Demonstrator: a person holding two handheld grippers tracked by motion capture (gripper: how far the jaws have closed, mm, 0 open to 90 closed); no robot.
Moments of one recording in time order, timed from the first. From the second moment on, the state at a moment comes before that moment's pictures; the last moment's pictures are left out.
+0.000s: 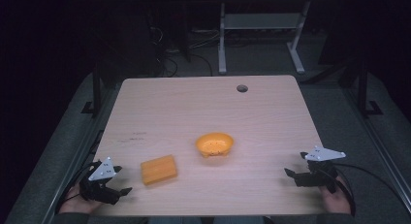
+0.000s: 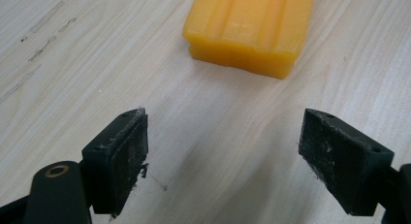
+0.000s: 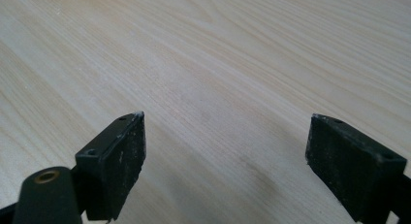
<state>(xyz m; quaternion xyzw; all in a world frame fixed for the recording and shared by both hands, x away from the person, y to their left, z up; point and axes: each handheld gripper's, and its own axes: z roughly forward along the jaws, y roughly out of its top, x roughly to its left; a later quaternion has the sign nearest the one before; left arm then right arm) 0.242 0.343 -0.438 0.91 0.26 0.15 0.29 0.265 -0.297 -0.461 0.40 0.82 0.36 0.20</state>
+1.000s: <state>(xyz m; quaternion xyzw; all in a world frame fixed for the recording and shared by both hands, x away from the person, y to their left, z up) 0.242 0.327 -0.433 0.92 0.25 0.15 0.28 0.265 -0.298 -0.460 0.40 0.82 0.36 0.20</state>
